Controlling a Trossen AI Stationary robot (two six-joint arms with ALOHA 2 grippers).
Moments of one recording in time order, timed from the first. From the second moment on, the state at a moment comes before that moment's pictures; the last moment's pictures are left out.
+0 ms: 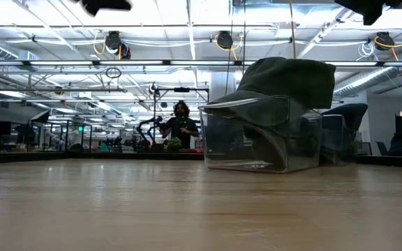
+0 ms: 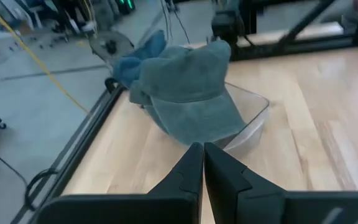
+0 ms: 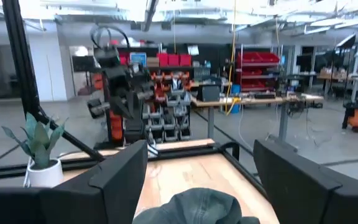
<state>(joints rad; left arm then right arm) -0.27 0.94 0.85 -0.31 -0.47 0.03 -0.21 0.14 0.59 -0.32 0.00 0.03</state>
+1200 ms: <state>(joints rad) -0.25 0.13 0.01 0.08 -0.45 -0.09 -0.21 0.02 0.02 0.16 0.24 0.00</state>
